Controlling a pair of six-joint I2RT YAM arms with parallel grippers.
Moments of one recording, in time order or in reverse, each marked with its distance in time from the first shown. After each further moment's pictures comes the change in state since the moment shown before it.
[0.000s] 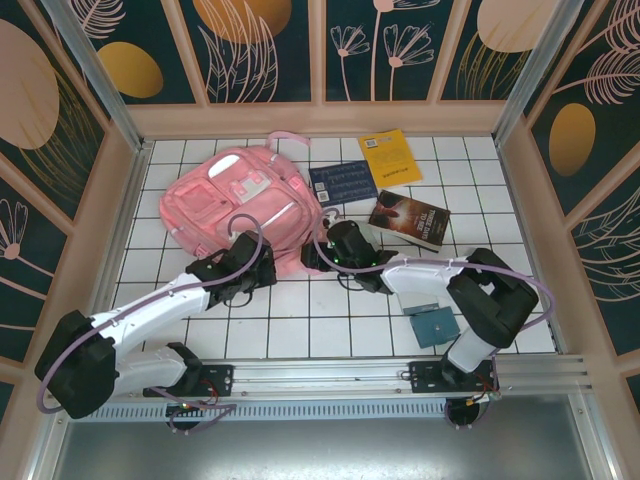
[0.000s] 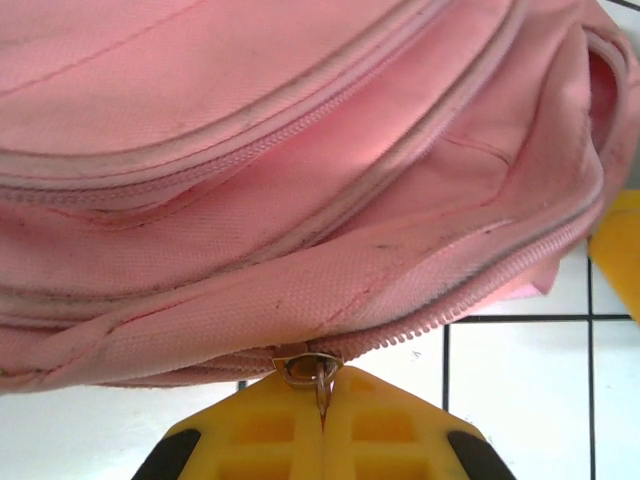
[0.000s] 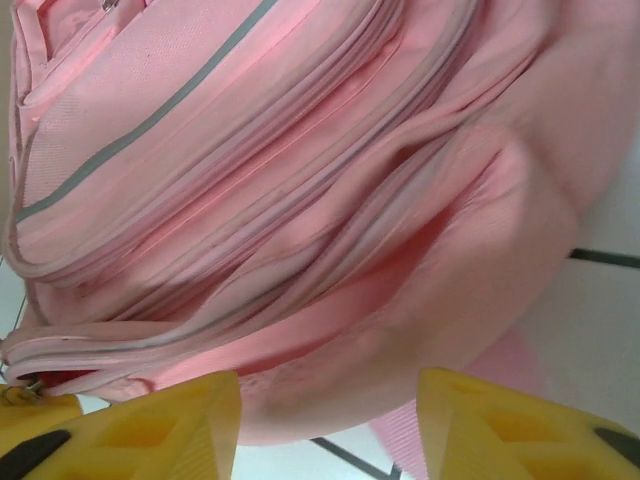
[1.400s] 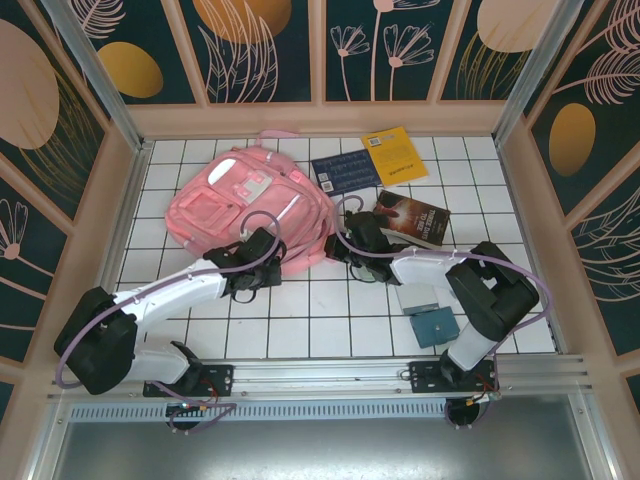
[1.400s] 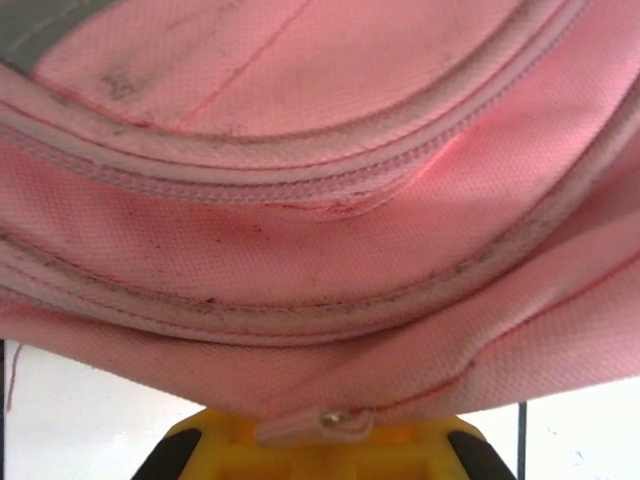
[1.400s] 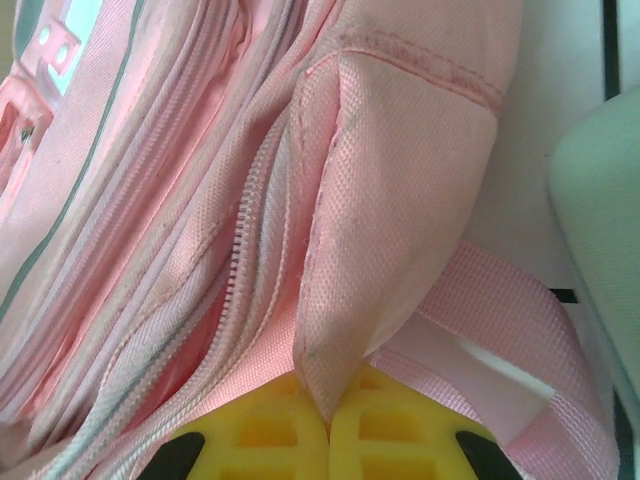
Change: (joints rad) left arm 0.004 0.147 0.101 -0.135 -0.073 0.048; right arm -0.156 0.022 -0.038 0.035 -0.071 0.111
